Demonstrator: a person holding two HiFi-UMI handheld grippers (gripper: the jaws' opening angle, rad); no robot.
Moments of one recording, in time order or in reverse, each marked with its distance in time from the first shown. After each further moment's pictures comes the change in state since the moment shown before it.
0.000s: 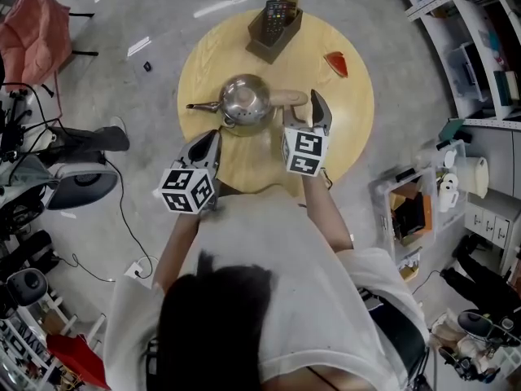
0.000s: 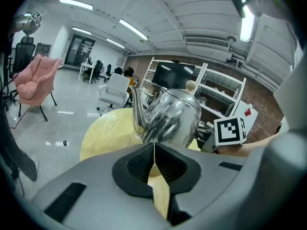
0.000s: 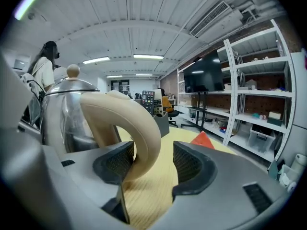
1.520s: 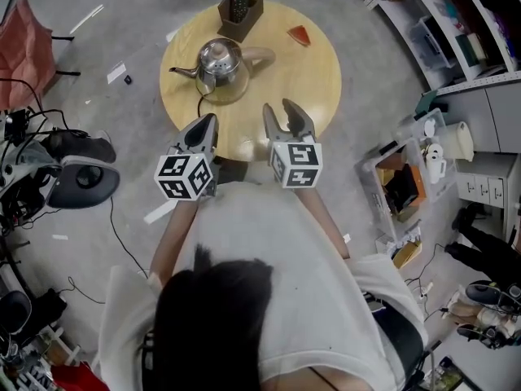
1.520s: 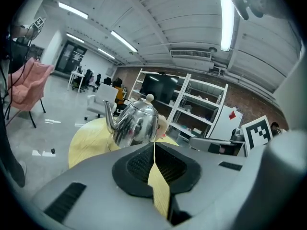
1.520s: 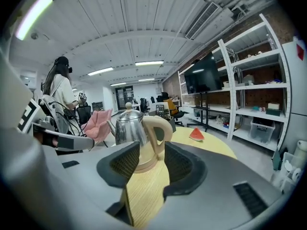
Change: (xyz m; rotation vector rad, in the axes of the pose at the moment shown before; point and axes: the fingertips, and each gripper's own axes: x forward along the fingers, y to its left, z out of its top) left arm -0.058 -0.078 -0.013 0.064 -0.130 -0.129; right arm -0.167 0.041 0.001 0.090 -0.030 0.084
